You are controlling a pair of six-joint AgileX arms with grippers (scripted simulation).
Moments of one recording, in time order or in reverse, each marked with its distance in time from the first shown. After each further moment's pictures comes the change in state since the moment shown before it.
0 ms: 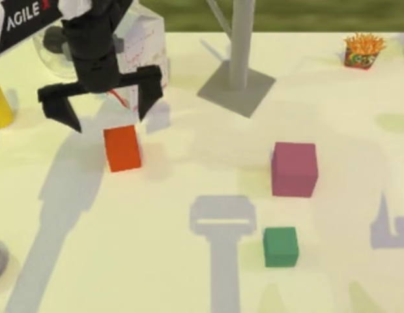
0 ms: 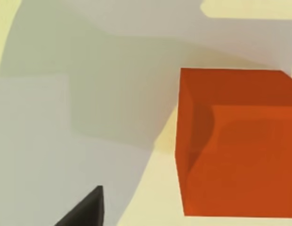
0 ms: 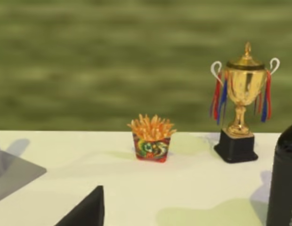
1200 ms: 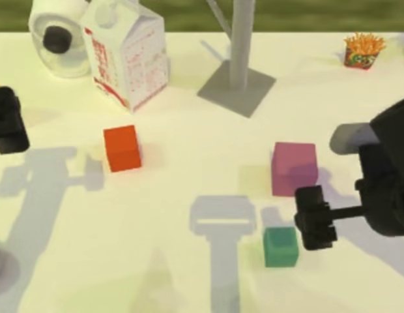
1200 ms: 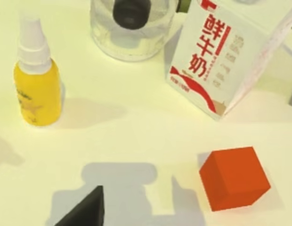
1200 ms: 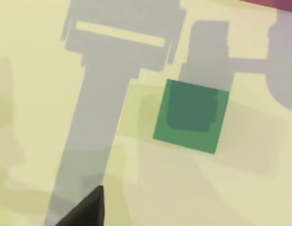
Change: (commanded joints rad) left arm 0.197 -1.530 -1.293 0.807 -0.001 0.336; right arm 0.644 1.209 0.835 -0.685 -0.005 0.458
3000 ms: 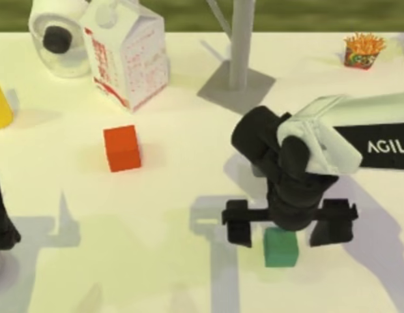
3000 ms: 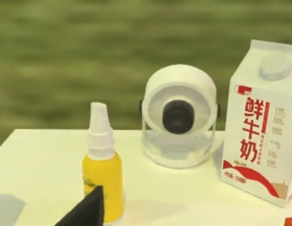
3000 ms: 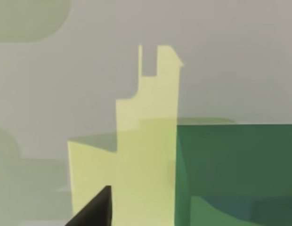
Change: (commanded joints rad) left arm 0.113 -0.802 -0.723 0.447 -0.004 0.190; right arm 0.038 0.767 0.363 -0.087 0.022 0.235
